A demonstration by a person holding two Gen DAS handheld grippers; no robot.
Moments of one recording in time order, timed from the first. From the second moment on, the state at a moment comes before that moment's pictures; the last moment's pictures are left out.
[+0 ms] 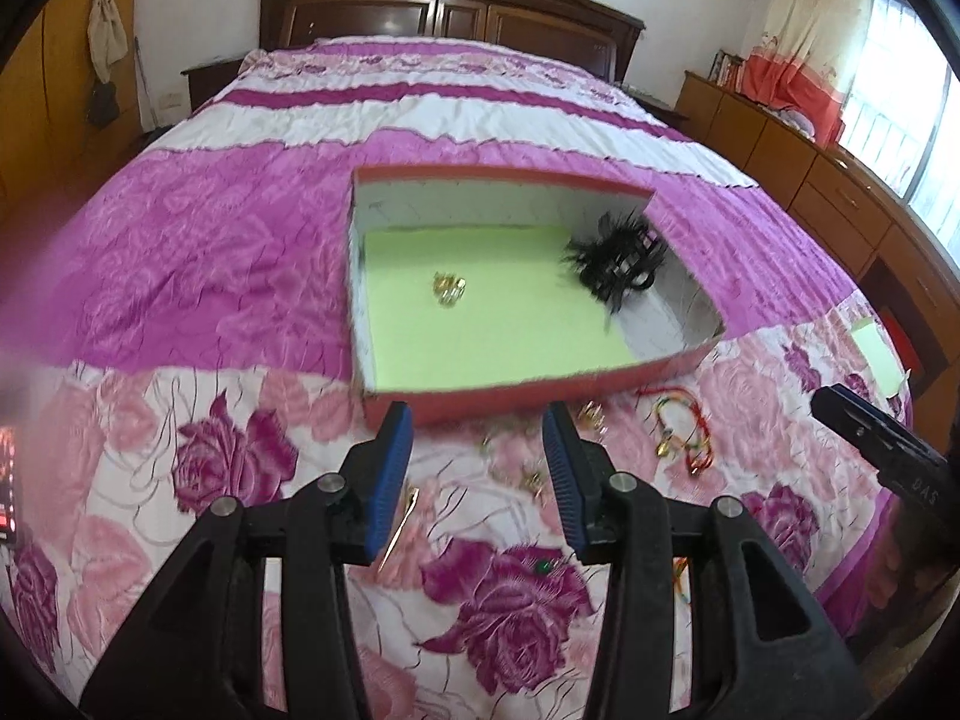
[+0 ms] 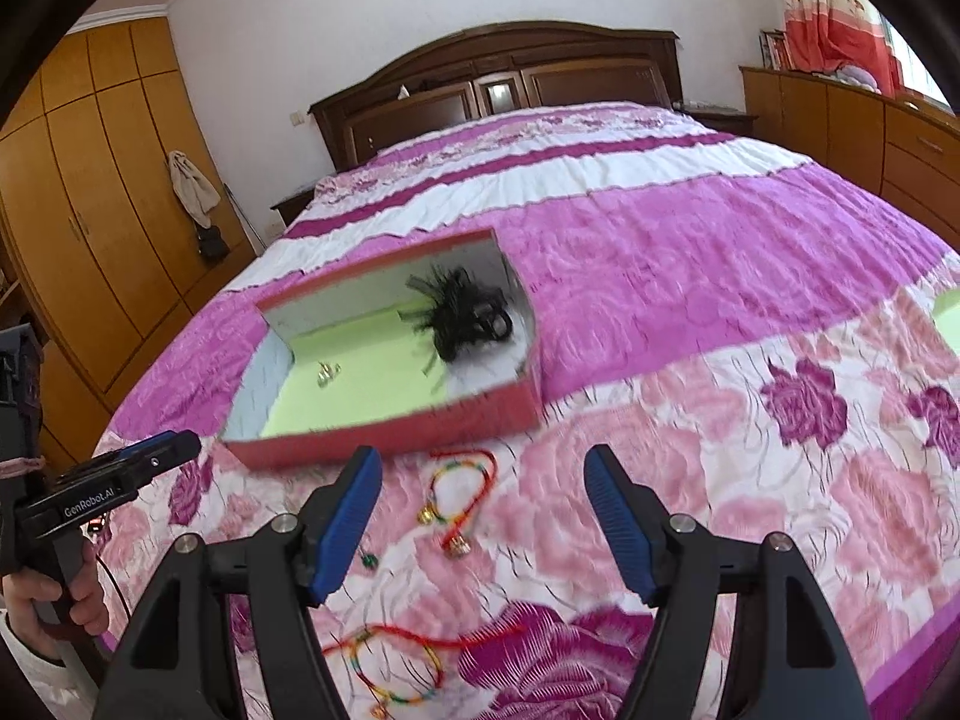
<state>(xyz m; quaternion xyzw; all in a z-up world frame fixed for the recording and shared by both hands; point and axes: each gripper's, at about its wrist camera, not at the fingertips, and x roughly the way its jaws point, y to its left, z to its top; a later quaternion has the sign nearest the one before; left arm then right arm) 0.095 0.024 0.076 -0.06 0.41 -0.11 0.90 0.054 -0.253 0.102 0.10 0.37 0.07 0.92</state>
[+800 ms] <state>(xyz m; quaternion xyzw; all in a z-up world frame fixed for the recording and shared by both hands) 0.091 0.030 0.007 -0.01 0.48 -0.07 0.87 0.055 -0.267 0.048 0.13 0.45 0.05 0.88</state>
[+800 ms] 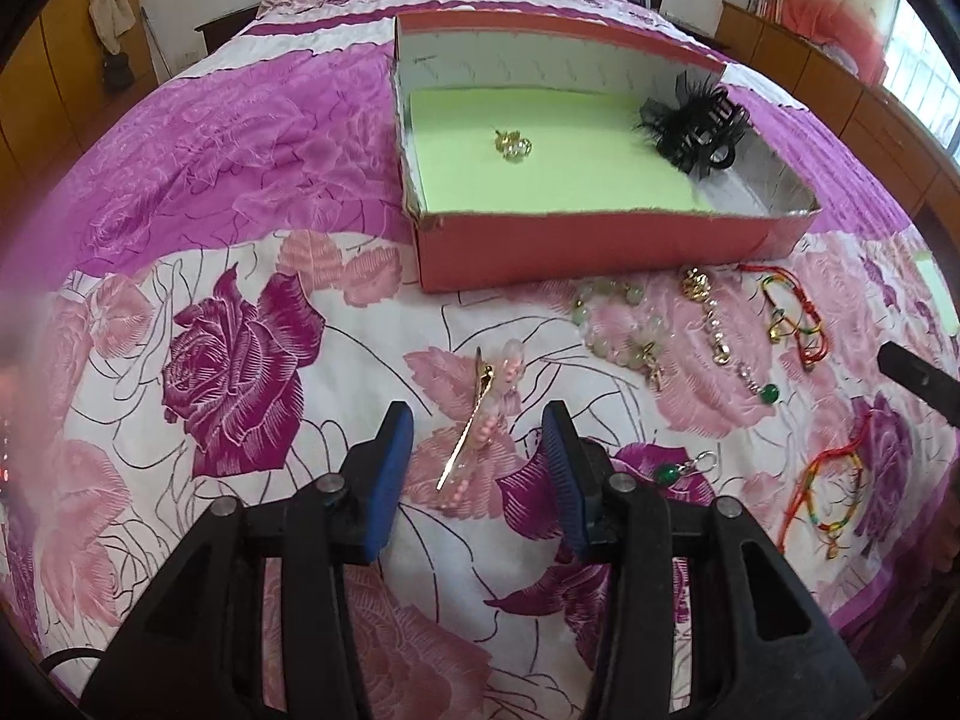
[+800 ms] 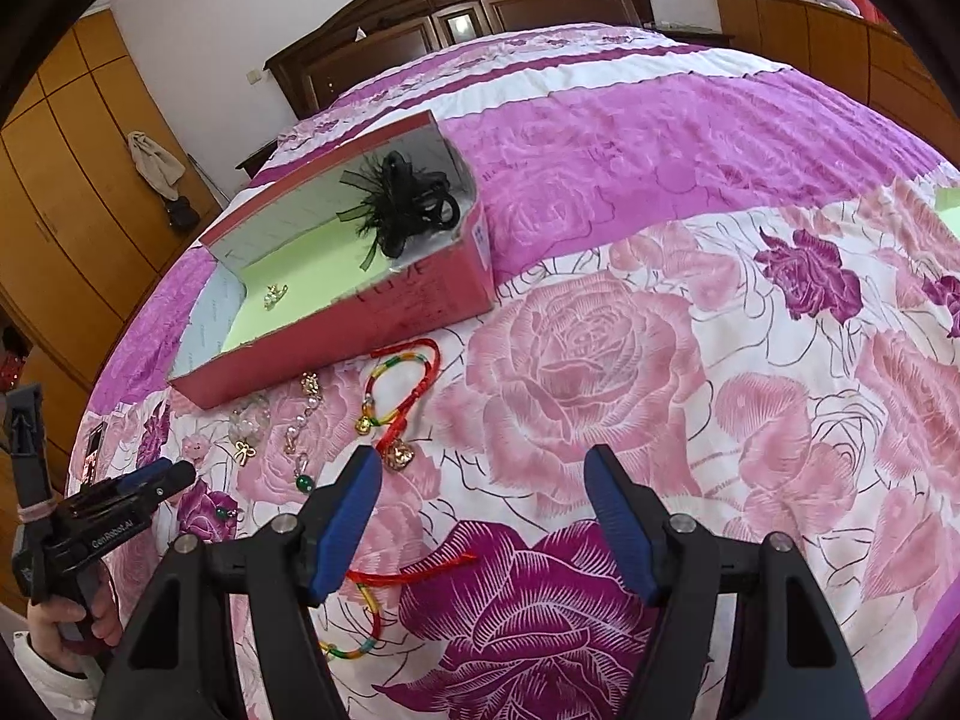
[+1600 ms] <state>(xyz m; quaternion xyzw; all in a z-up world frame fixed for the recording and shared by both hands) 0.093 0.026 -0.010 0.01 0.47 -0.07 0.88 0.078 -0.245 0.038 0.13 0.46 0.08 0.88</state>
